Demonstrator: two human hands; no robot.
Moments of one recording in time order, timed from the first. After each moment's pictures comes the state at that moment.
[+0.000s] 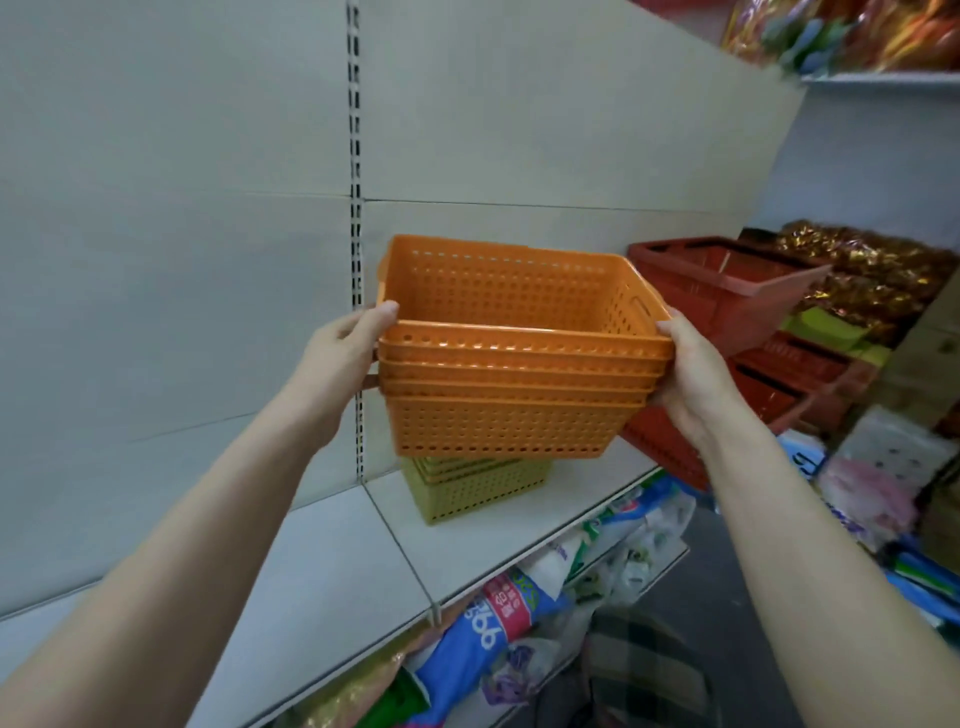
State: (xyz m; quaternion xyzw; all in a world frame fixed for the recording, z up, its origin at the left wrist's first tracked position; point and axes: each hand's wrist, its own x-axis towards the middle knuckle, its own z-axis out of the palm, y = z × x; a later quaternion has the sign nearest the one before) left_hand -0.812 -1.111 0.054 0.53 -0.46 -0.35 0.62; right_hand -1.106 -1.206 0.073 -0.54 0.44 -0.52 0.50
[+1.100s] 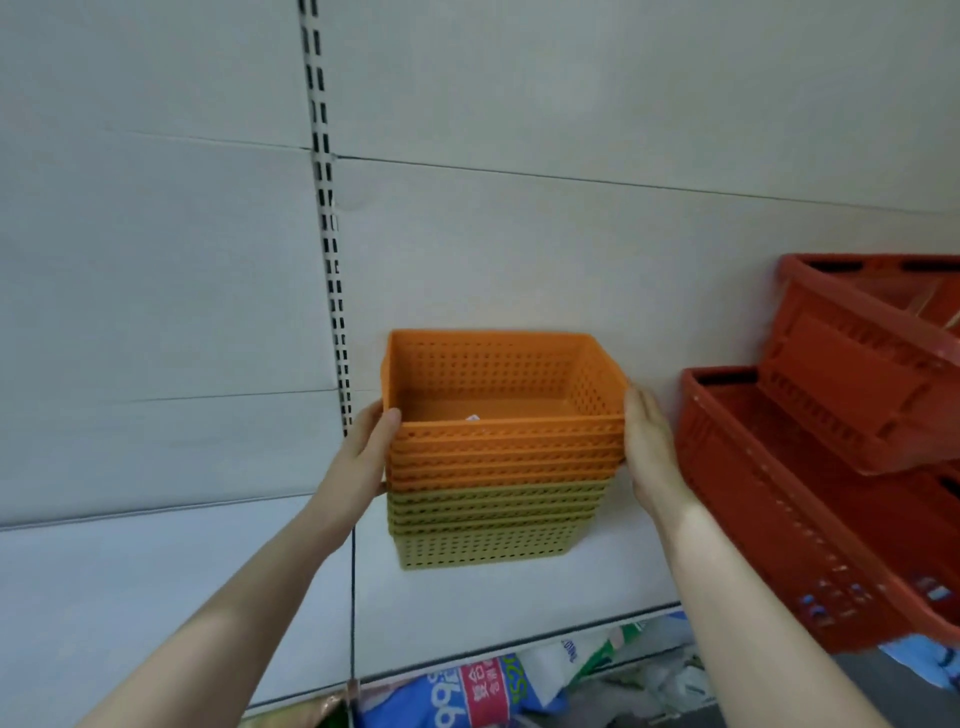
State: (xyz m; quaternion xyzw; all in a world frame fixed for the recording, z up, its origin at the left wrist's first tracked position) left_hand -0.871 -1.249 -0.078 0.64 -0.29 -0.34 0.62; right_hand -1.084 -1.473 -0.070 -0.67 0.45 -0.40 0.44
